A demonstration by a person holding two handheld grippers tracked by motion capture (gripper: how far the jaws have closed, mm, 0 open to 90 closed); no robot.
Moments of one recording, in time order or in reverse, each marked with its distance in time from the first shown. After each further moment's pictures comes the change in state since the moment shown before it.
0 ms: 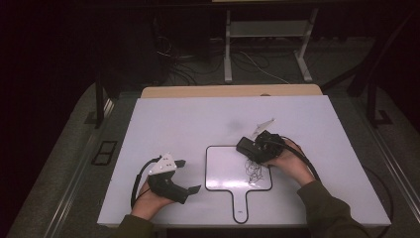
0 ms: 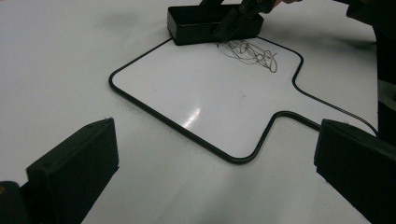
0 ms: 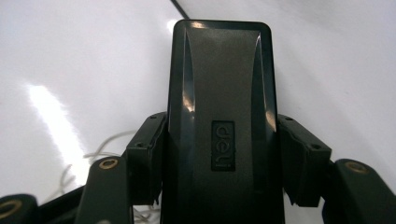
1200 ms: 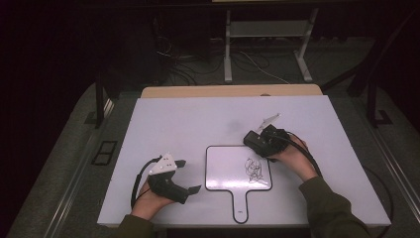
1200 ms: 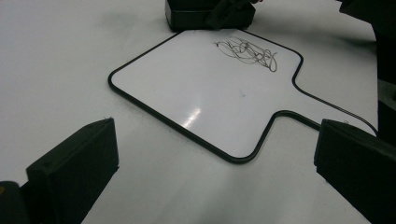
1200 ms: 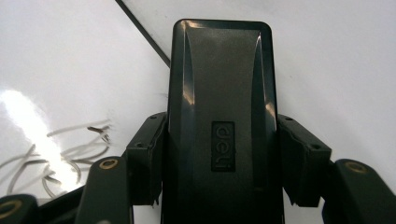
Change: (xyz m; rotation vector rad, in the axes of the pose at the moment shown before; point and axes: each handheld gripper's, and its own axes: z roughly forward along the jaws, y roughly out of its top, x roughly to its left) left arm 0.000 0.000 0.001 -0.002 -0.002 0.000; right arm -0.018 -0.001 0.000 0.015 -0.078 0.048
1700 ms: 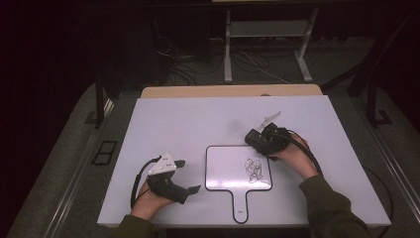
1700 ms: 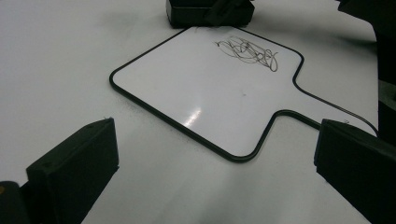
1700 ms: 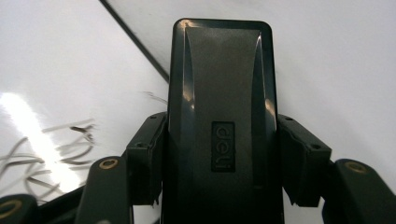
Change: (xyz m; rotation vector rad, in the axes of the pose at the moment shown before) left arm 0.000 -0.001 -0.002 0.005 0.003 -0.001; right arm -0.010 -0.002 -0.001 0.010 -0.020 0.019
